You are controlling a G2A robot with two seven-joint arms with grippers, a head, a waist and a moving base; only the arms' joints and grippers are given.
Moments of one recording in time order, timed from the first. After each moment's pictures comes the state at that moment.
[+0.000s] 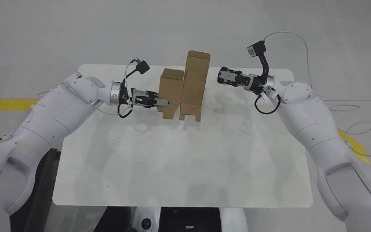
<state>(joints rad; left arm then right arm) 0.21 -0.88 -0.19 -1.02 -0.67 -0.80 -1.02 -0.41 -1.14 0.72 -0.79 0.60 -0.82 1.00</state>
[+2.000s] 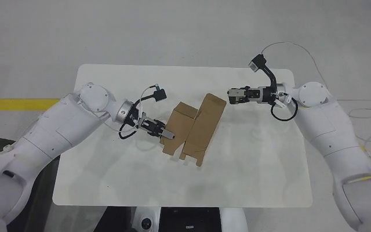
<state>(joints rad) 0.31 -0.83 -0.28 -1.28 -0.77 -0.49 -1.33 -0.48 -1.03 0.79 -0.92 0.63 -0.55 1.27</state>
